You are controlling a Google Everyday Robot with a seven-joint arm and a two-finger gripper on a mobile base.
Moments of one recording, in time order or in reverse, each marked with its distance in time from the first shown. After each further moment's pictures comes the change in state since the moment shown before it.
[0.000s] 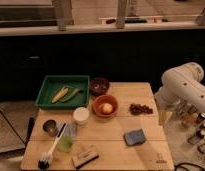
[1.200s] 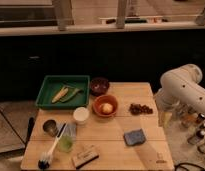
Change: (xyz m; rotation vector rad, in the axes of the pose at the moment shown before) arm -0.002 0.010 0.016 0.000 0.025 -0.050
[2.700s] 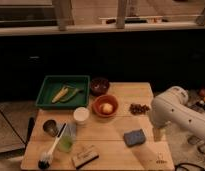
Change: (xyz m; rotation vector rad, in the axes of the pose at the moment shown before) arm -0.023 0.050 0.061 -0.010 0.001 -0.113
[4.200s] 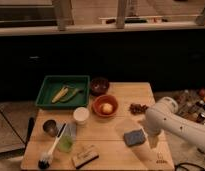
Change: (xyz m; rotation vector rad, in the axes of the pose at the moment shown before) arm -0.026 0.014 0.055 -0.034 -0.049 -0.221
